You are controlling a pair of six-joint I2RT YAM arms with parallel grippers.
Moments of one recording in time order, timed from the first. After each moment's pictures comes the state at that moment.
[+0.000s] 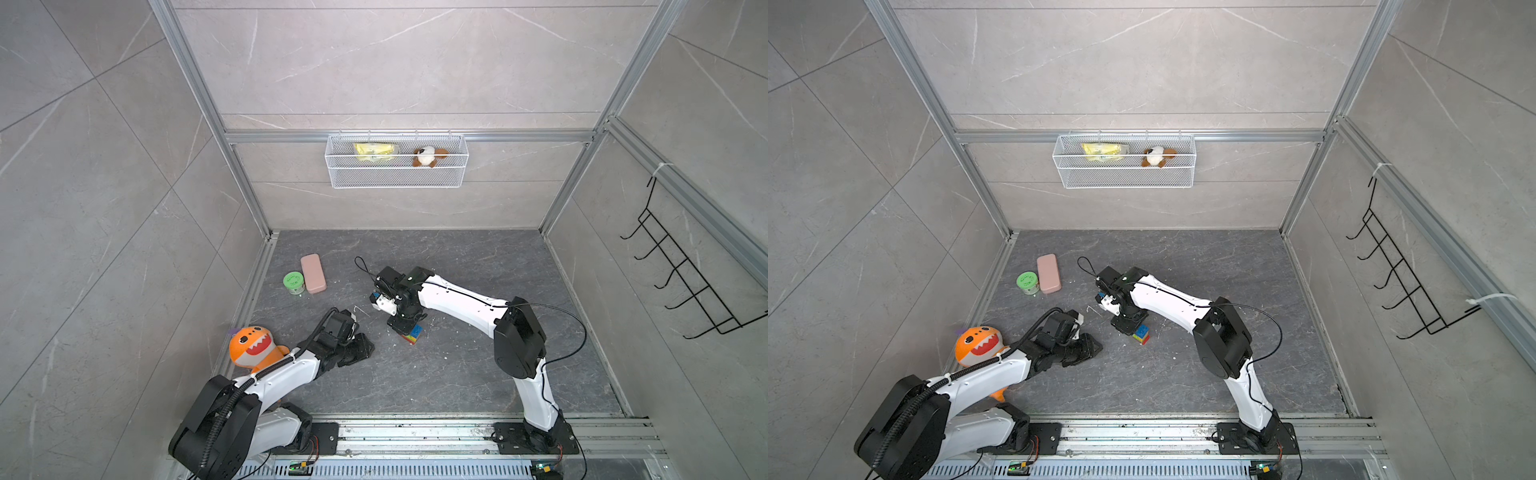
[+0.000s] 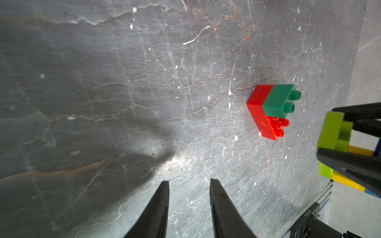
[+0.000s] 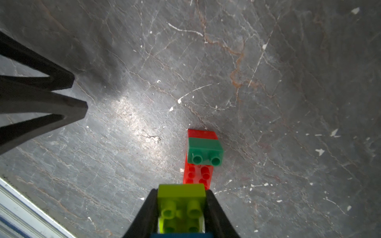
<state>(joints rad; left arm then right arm) -0.52 1.20 0.44 -0.19 0.27 -0.79 0.87 2.12 1.83 -1.15 -0.01 -0.15</state>
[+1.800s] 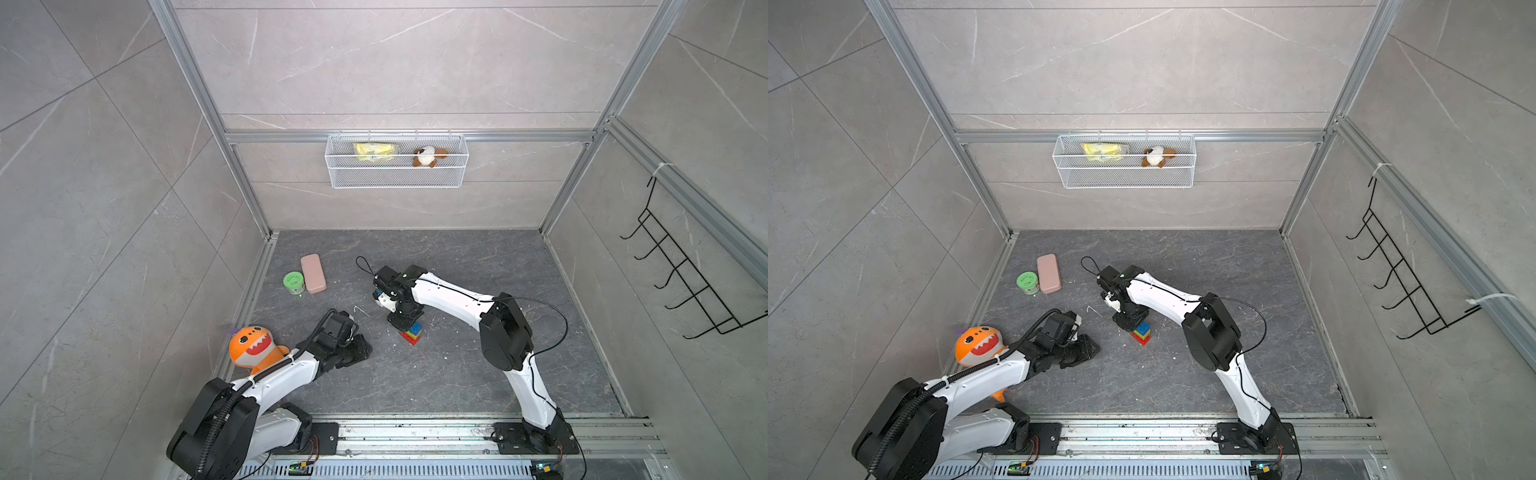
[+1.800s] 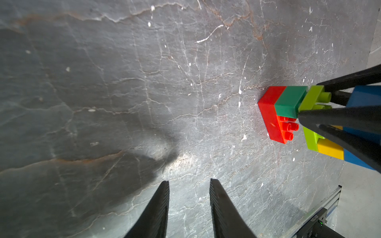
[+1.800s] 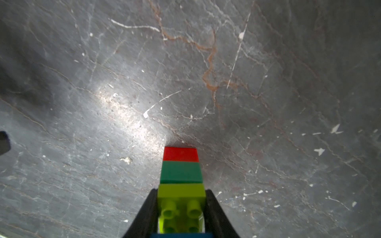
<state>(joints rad) -0.52 1.19 0.44 -0.23 0.24 -0.79 0.84 2.23 1.92 -1.20 0.04 -0.07</state>
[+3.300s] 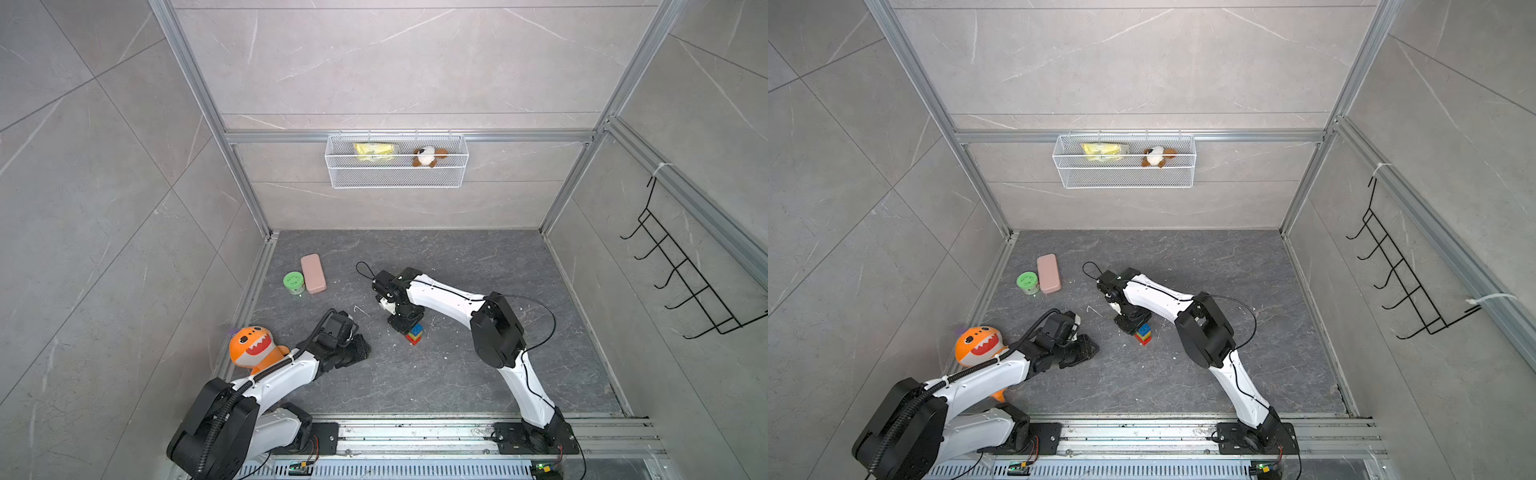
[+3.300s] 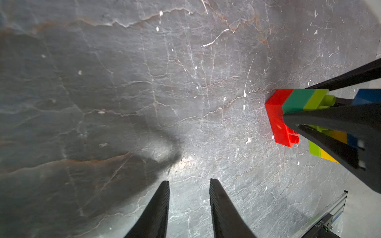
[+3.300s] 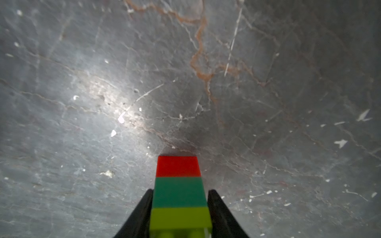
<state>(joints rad) -0.52 1.19 0.44 -0.23 0.22 -0.79 0.84 2.29 1.94 -1.23 0.08 0.00</state>
